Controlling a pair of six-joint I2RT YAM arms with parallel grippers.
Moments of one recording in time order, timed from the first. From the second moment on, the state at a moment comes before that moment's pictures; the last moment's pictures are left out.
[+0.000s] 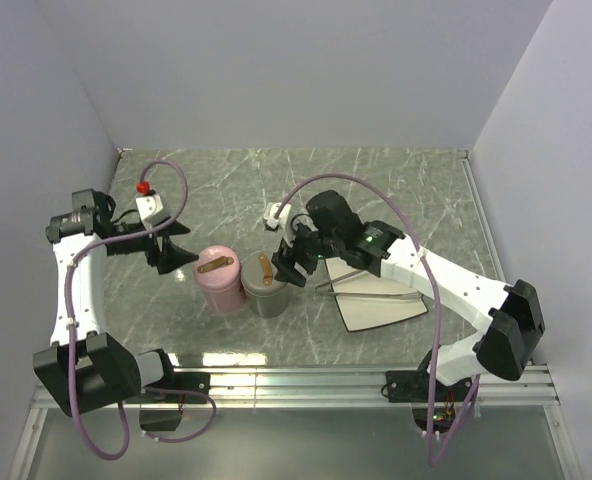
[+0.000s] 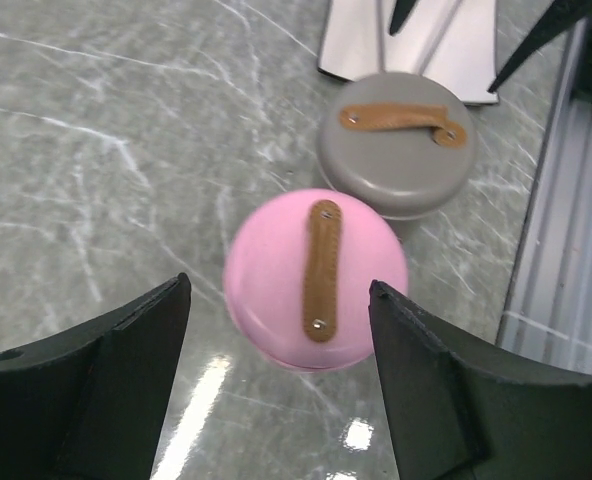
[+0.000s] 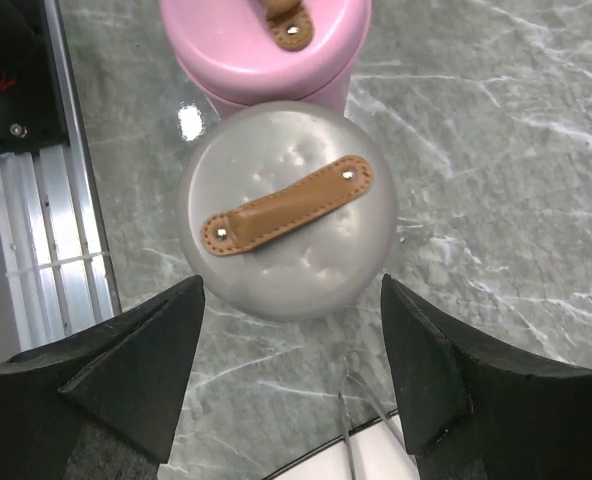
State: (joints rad) left arm 0.32 1.22 1.20 -1.26 1.21 1.23; right arm 0.85 1.43 1.24 -0.47 -0.41 -0.27
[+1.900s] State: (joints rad) left arm 0.06 1.09 1.01 -0.89 1.00 0.95; right arm 0.96 1.46 1.20 -0.39 -0.30 -0.30
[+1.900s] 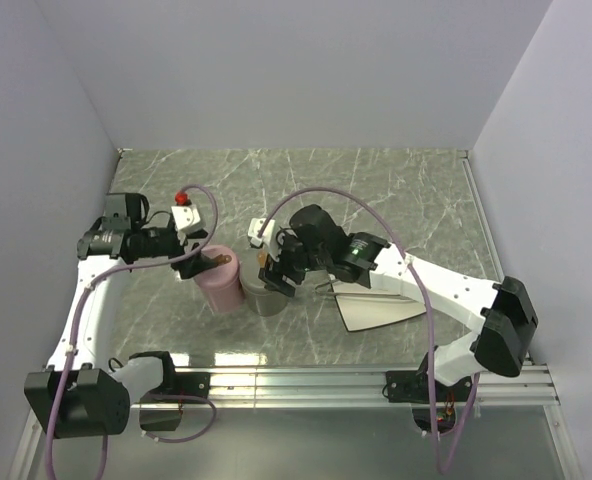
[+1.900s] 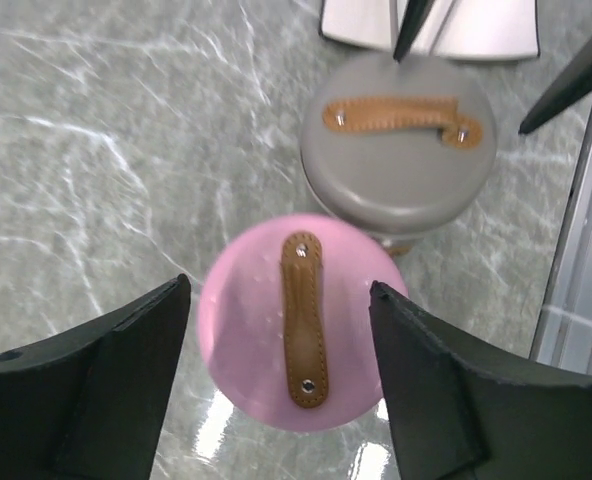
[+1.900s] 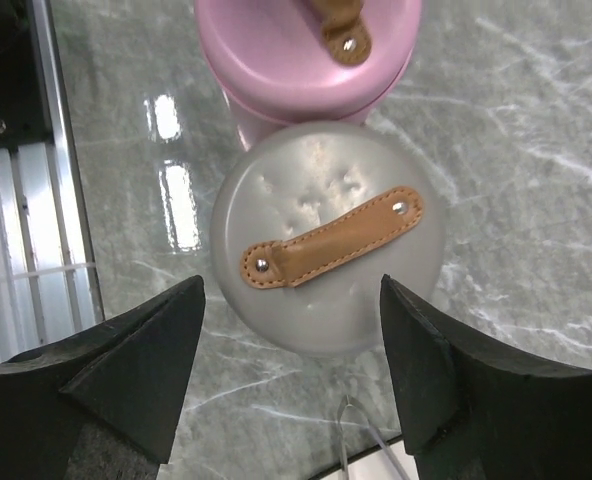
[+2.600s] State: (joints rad) left arm 0.06 1.36 1.49 -0.62 0.70 0.07; right arm 0.41 1.27 1.32 -0.44 -0.34 -0.06
